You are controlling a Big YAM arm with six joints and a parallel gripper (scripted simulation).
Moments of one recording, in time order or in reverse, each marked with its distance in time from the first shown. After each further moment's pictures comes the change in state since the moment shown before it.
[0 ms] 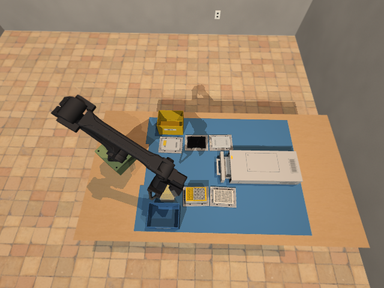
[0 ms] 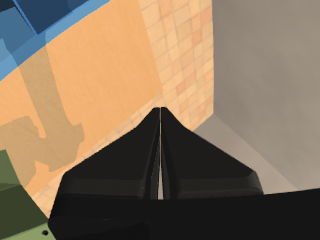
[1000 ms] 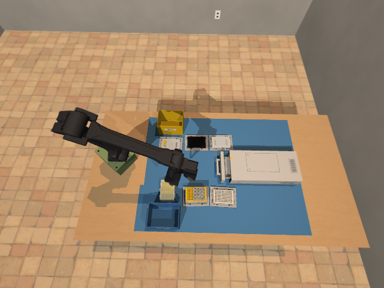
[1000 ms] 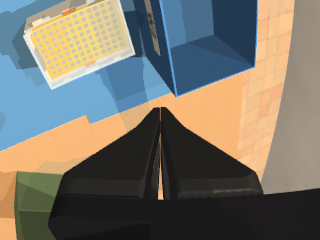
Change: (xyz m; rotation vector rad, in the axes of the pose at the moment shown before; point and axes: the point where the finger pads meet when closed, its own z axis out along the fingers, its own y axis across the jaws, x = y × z) arm -0.057 0.106 -0.044 -0.293 -0.207 -0.096
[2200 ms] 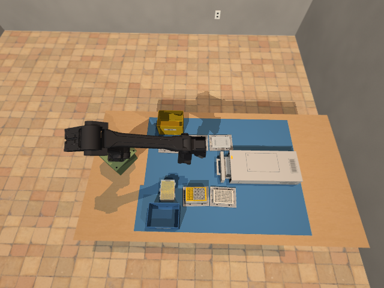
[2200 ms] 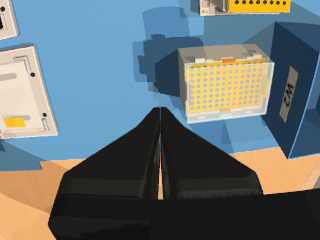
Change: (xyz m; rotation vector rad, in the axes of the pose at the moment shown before) arm -0.035 0.142 -0.032 -0.271 -0.124 -0.145
